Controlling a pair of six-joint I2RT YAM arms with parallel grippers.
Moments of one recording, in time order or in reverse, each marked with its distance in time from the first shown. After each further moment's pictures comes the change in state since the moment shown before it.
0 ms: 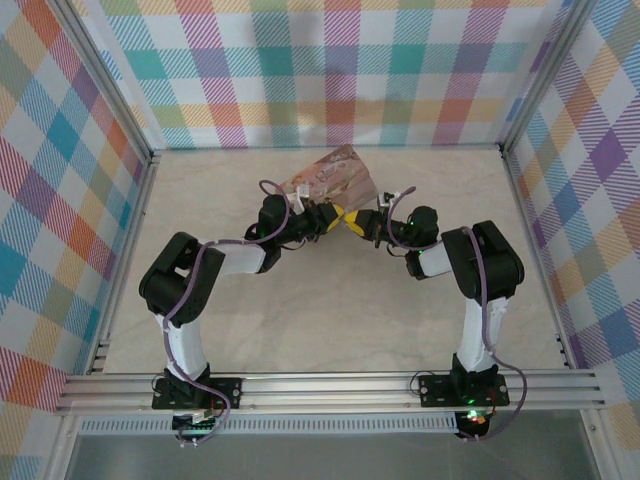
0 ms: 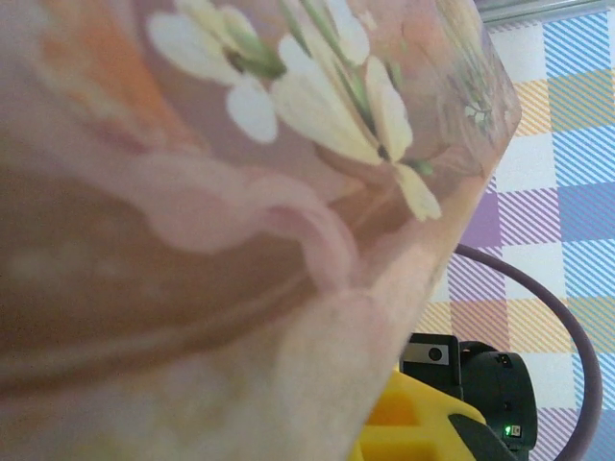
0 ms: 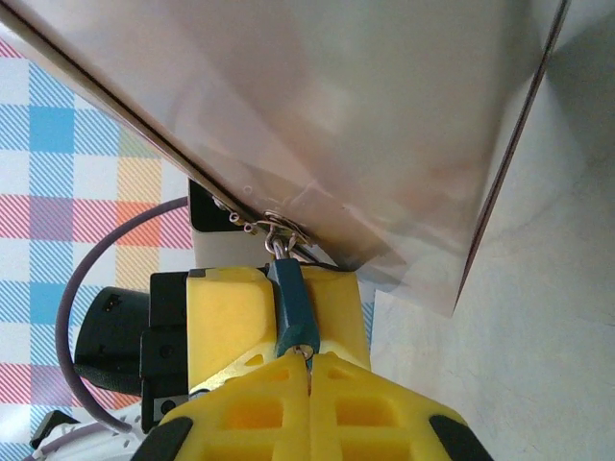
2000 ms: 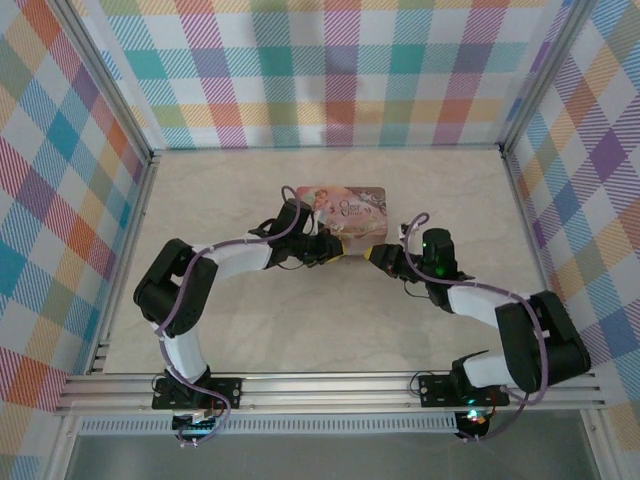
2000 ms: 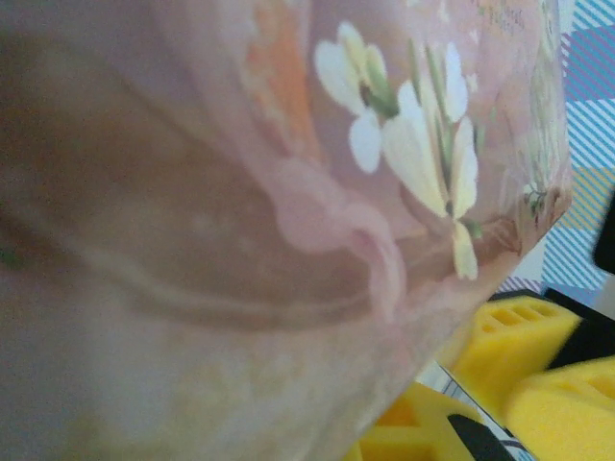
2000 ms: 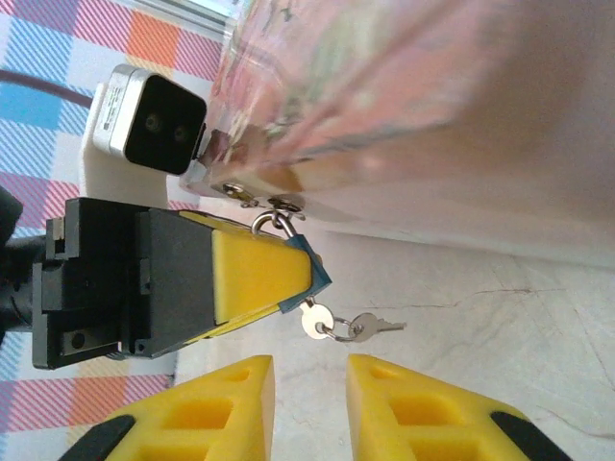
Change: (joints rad) left arm -0.082 -0.069 0.115 -0.773 -0.002 0.401; right arm 0.035 -0.634 -0.300 -0.874 0.283 -0.670
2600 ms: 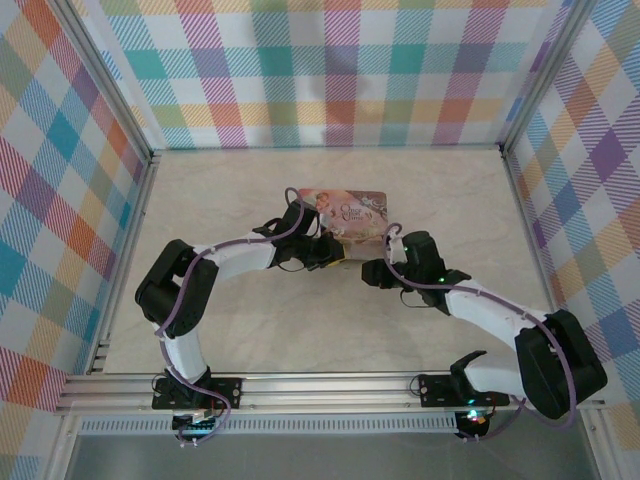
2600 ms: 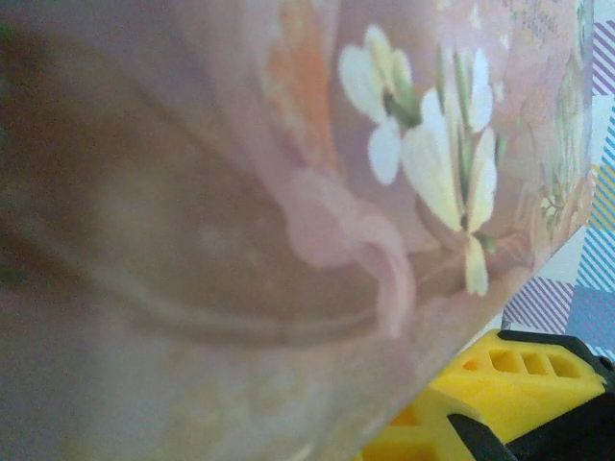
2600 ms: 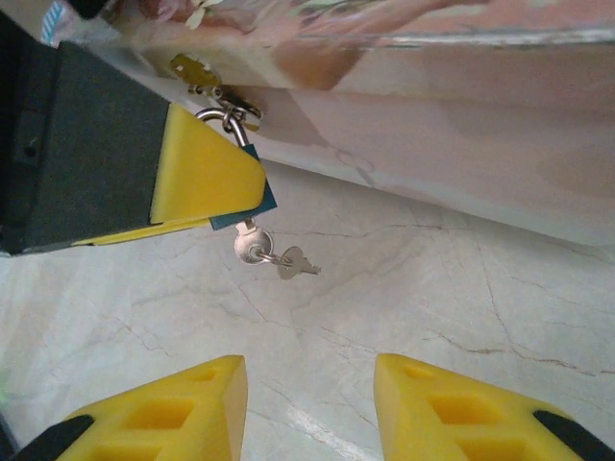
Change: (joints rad) left arm -0.026 0.000 0.036 -0.107 -0.047 -0.004; right arm 0.171 -0.107 0.090 -0.429 0.280 -0.388
